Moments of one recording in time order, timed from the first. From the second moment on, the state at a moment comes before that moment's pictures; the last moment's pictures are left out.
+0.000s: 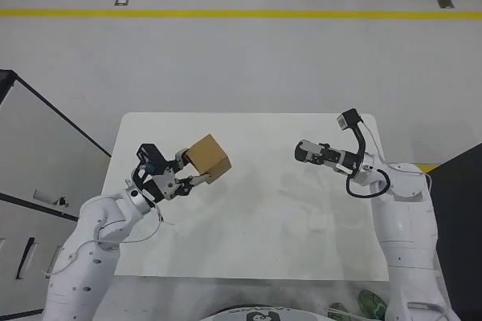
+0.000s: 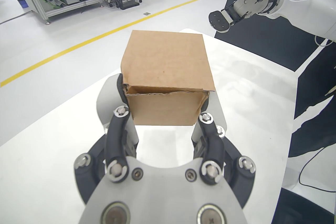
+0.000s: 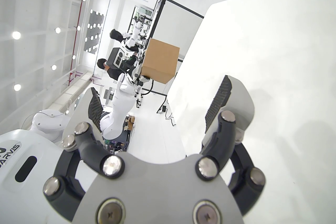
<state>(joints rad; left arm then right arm) 1.60 -1.12 -1.53 -1.79 1.12 -0.77 -0.11 -1.27 -1.34 1.63 -1.46 0.08 -0.34 1.26</state>
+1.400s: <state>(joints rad) 1.81 -1.08 -1.87 -2.23 1.19 -0.92 -0.13 -1.27 -1.34 1.63 -1.46 0.08 -0.34 1.26</state>
